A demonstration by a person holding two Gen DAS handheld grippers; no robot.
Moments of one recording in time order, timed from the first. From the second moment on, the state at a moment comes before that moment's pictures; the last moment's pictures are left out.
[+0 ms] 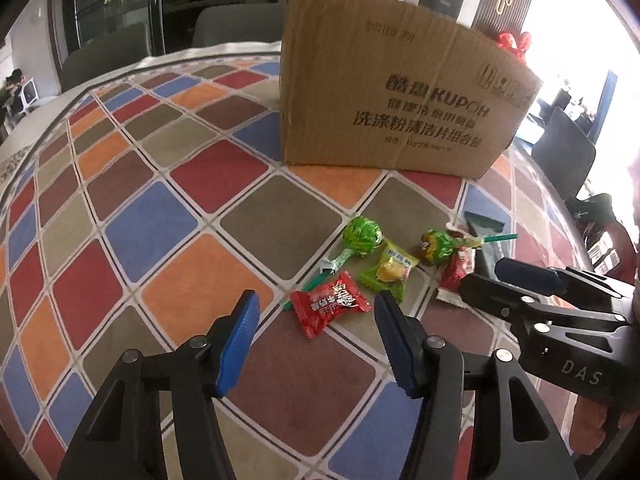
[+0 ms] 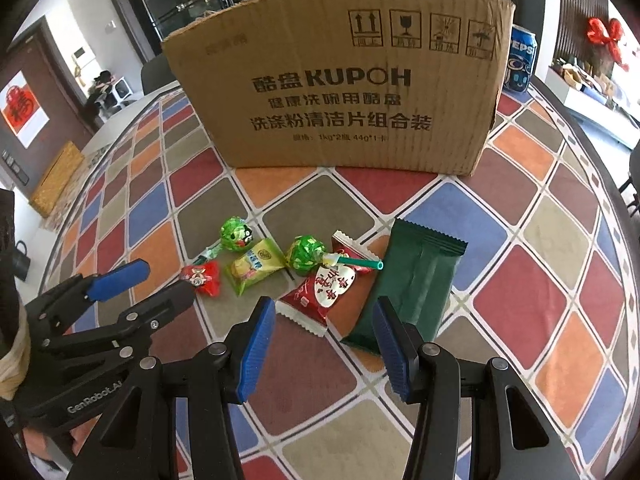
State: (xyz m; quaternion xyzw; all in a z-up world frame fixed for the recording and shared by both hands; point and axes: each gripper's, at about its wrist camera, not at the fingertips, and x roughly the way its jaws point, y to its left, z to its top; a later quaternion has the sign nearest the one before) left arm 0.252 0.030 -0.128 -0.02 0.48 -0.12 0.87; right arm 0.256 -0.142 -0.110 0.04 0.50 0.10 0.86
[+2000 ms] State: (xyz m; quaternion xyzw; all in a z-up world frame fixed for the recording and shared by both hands) left arm 0.219 -0.003 -0.053 -0.05 0.41 -0.13 0.90; right arm 0.233 -0.166 -0.067 0.07 0.44 0.11 0.89
